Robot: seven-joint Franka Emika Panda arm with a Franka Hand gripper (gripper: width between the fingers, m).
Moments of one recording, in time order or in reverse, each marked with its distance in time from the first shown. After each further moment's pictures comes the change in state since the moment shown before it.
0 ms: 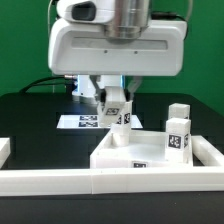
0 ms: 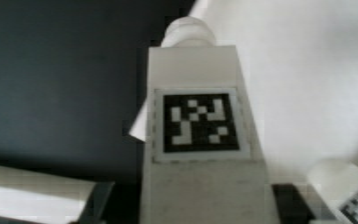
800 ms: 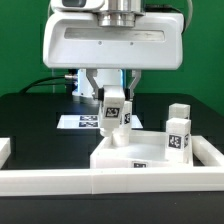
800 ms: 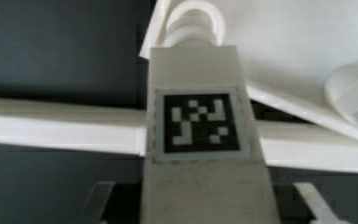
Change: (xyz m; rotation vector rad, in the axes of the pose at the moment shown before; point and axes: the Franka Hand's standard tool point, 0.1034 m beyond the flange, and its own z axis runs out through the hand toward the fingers) arm 0.022 0.020 -0.014 -0.055 0.393 0.051
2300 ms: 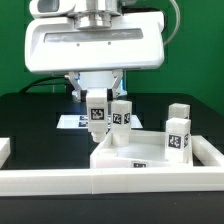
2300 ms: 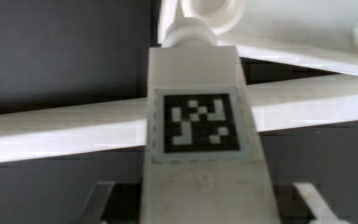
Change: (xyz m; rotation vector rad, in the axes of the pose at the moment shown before) arm -0.015 0.018 0.006 0.057 0.008 0.207
